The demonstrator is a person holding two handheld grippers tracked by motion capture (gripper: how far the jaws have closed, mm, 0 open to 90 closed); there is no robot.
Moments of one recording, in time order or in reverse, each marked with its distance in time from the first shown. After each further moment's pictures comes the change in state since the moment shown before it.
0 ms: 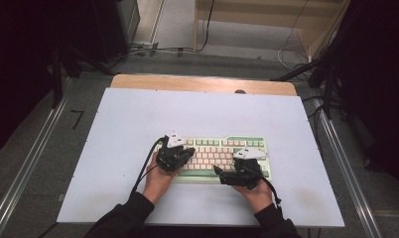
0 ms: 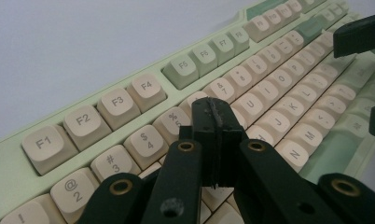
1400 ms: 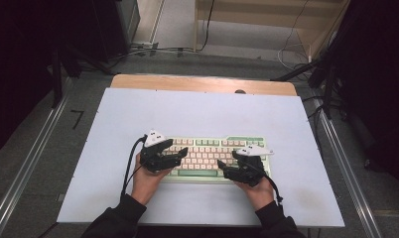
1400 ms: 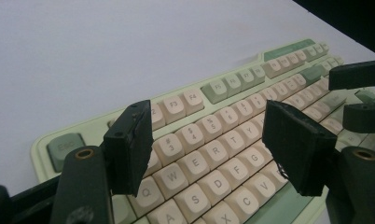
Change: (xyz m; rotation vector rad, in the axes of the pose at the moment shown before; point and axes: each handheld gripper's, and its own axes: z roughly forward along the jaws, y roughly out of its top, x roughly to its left) left arm 0.018 -0.006 -0.045 -0.125 0.049 -0.135; right arm -0.007 0.006 -0.005 -0.037 -0.010 0.033
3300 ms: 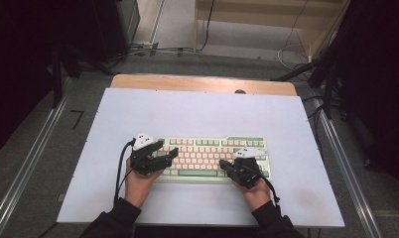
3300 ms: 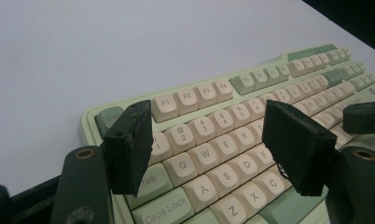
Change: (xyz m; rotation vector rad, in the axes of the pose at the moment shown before) left arm 0.013 -0.011 -0.013 -0.024 0.054 -0.052; right arm 0.004 -0.008 0.010 0.063 0.069 -0.001
